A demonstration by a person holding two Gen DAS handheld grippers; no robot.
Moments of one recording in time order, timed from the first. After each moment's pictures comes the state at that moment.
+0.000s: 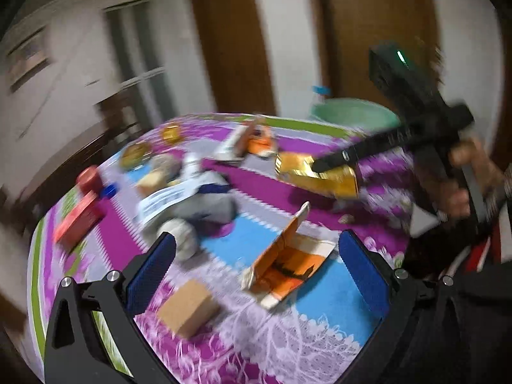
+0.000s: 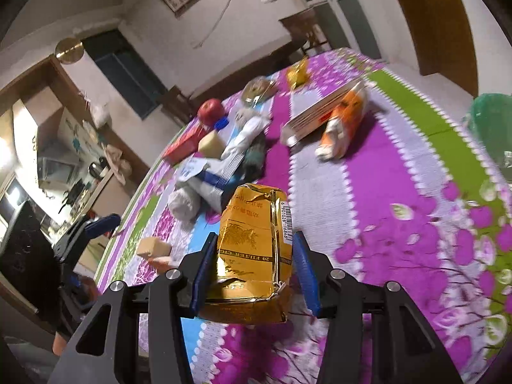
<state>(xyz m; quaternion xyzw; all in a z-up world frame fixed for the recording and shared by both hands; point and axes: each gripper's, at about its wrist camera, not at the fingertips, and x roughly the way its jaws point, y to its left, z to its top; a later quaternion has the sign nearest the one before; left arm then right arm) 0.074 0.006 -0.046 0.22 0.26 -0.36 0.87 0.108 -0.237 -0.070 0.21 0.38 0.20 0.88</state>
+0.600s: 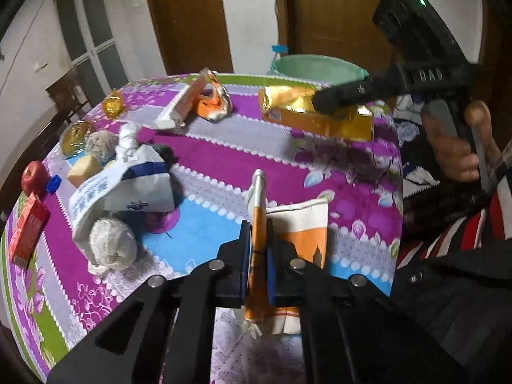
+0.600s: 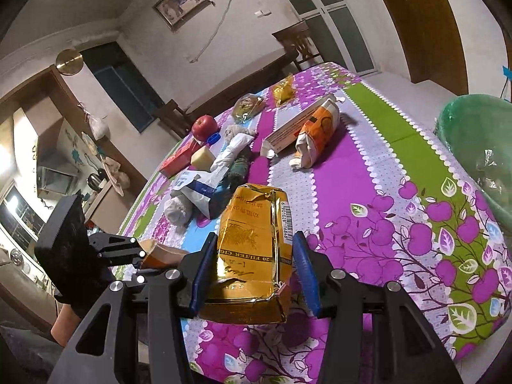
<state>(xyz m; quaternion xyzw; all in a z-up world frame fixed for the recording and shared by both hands) 0.096 -0.024 -0.073 0.24 0.35 -0.41 0.81 0.083 -0.273 -0.068 0.22 0.36 0.19 0.89</state>
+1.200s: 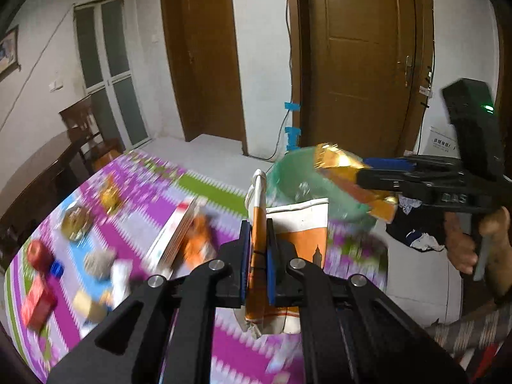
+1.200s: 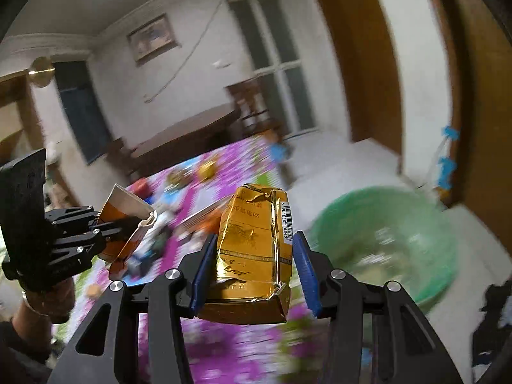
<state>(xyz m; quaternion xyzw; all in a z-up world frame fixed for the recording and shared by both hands) 0.144 -0.168 0.033 0.18 0.29 -0.41 0.85 0.055 -0.398 0.018 0.15 0.27 0.02 0.95</state>
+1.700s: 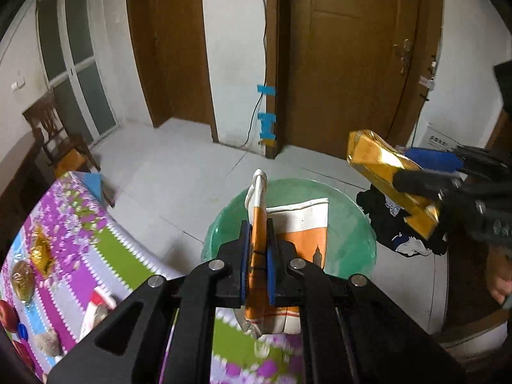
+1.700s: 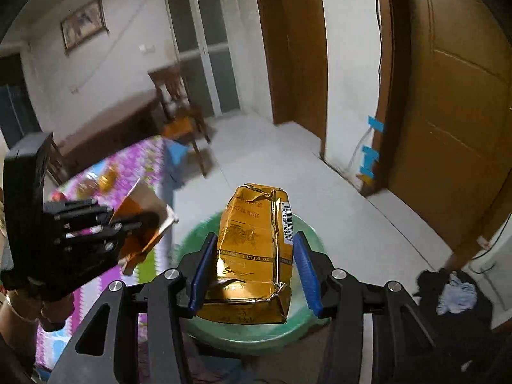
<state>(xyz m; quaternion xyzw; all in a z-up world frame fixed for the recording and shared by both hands) 0.202 -0.365 0.014 0.20 0.35 -0.43 0.81 0.090 -0.554 0.046 0.12 0.36 -0.13 0.92</state>
